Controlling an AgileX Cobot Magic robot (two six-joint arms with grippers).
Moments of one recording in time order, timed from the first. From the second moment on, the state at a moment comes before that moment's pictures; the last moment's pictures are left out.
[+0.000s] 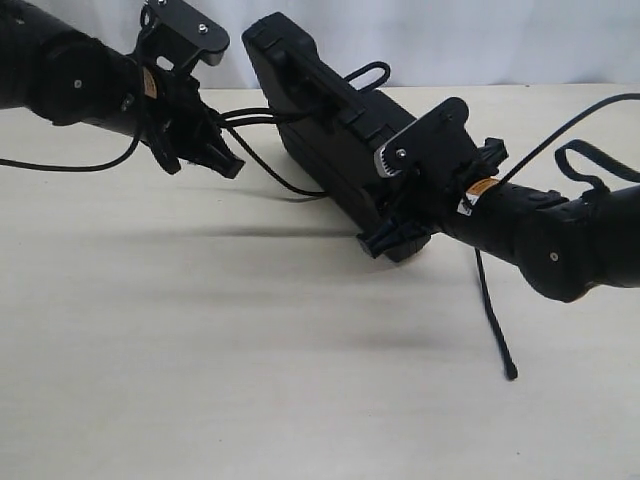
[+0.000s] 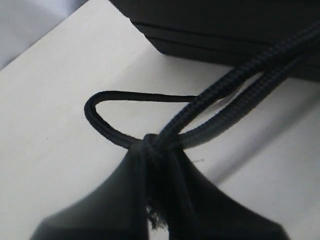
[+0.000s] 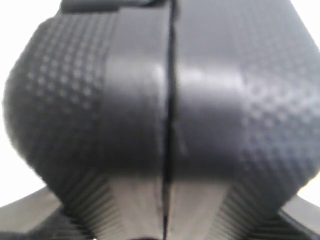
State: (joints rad) left arm -0.30 1.74 -1.12 0.18 0.29 0.14; right arm 0.47 1.70 -0.70 0.12 -0.40 -0.36
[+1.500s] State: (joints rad) left arm -0.36 1.84 -1.12 0.07 0.16 0.14; right arm 0.82 1.75 -0.62 1.03 -0.74 -1.03
